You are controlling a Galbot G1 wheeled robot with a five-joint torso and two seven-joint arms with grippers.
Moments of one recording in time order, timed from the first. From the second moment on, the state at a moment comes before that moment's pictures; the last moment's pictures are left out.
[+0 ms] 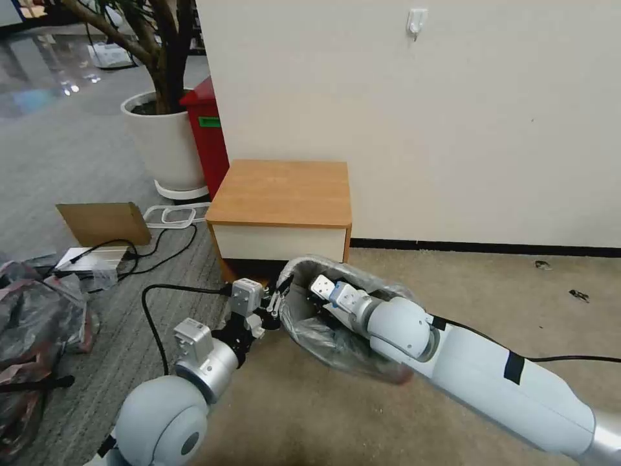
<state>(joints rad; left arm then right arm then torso) 1.44 -1.08 -0.31 -2.36 -0.51 0.41 -0.06 -0.56 0.93 -0.51 1.88 0.33 -0.71 0.05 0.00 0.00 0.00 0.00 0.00</state>
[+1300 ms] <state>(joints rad) 1.35 -1.18 -0.30 -2.19 -0.85 0.46 -0.32 -0.64 0.81 -0.32 2.07 0.69 -0.70 0.05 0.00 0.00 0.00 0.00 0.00</state>
